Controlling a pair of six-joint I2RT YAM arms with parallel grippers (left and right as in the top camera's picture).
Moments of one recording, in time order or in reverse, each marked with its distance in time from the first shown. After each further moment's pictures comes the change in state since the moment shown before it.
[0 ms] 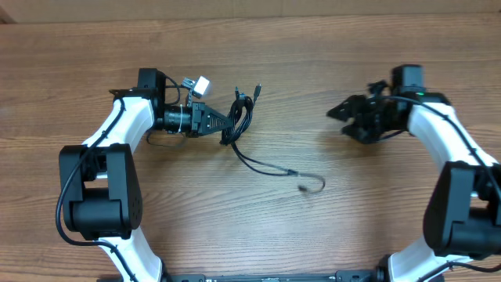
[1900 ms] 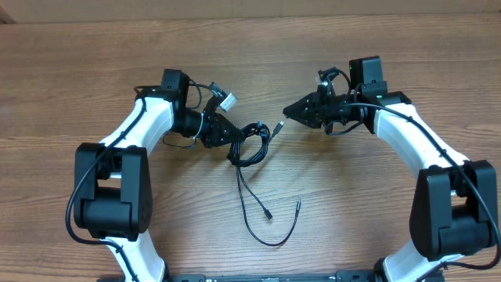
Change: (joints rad) left arm -0.118 0.000 0.000 -0.010 -0.230 0.438; right arm 0.260 0.000 -0.002 0.278 -0.376 0.180
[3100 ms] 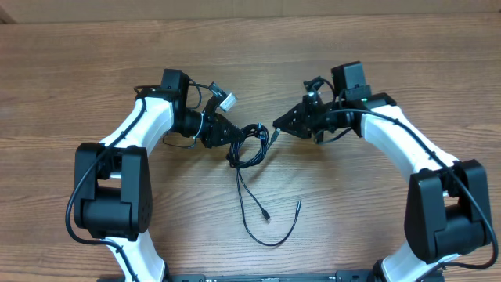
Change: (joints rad) left arm 0.000 0.000 0.000 0.001 -0.003 0.000; right arm 0.098 0.000 0.000 -0.083 0.082 -0.026
